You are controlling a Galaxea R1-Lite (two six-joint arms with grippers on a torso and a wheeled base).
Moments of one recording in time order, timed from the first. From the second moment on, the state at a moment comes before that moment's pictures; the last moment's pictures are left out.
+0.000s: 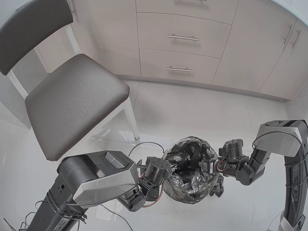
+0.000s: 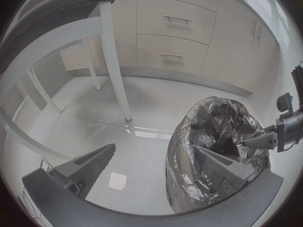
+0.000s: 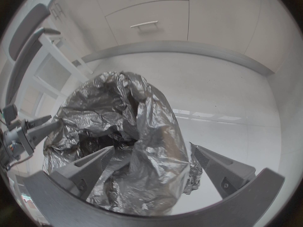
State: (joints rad) left arm -0.78 2.62 -1.10 -1.05 0.61 -0.32; right arm 0.30 2.41 -0.74 -1.04 -0.07 0.15
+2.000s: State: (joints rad) left arm -0.78 2.63 -1.10 -1.05 0.61 -0.32; right arm 0.37 2.46 -0.59 -1.19 -0.07 0.05
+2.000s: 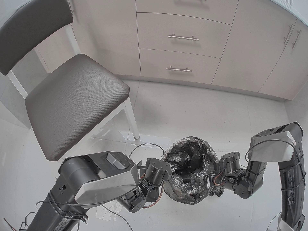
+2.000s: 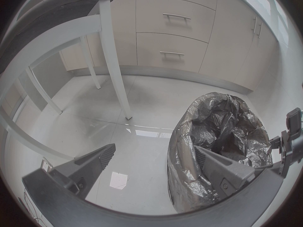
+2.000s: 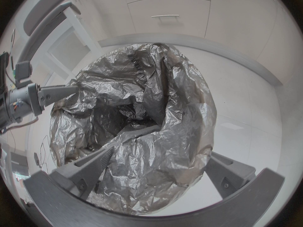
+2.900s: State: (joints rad) left arm -0.81 2.52 -0.95 -1.04 0.60 -0.32; right arm 0.22 2.19 -0.57 -1.08 0.35 0.31
